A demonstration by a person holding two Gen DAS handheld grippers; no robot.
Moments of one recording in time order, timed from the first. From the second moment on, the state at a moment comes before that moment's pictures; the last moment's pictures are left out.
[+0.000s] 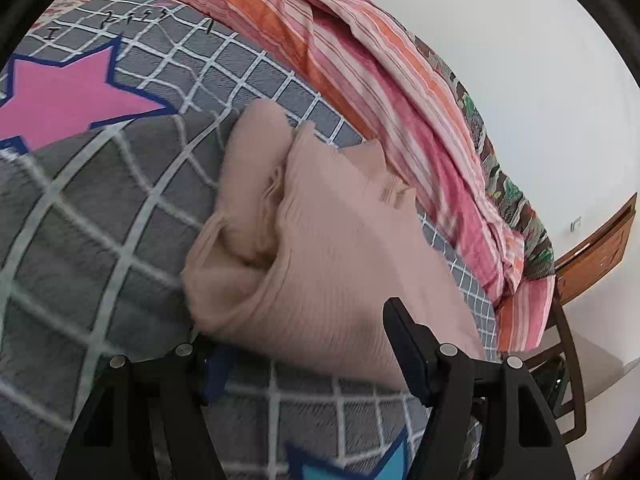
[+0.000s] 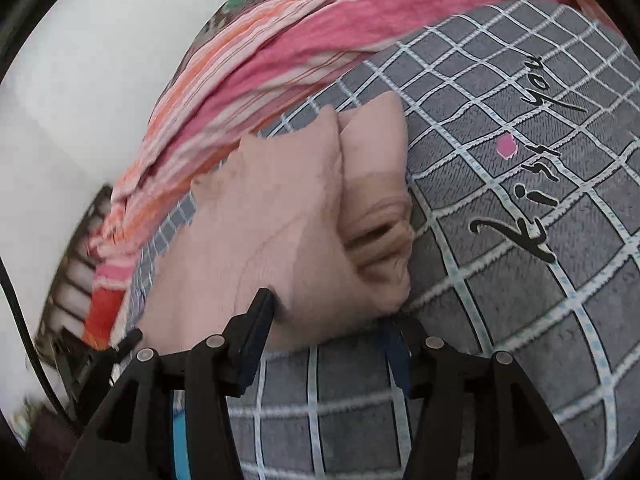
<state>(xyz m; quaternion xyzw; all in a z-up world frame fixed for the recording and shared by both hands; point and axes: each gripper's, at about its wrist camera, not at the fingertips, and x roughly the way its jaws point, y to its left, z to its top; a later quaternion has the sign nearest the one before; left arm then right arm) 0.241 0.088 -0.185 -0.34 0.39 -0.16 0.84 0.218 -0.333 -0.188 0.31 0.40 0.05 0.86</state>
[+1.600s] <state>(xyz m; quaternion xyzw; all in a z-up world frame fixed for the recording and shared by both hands) 0.083 0.135 -0.129 -0.26 0.35 -0.10 0.90 0.060 -0.368 -0.124 0.20 0.36 -0.01 0.91</state>
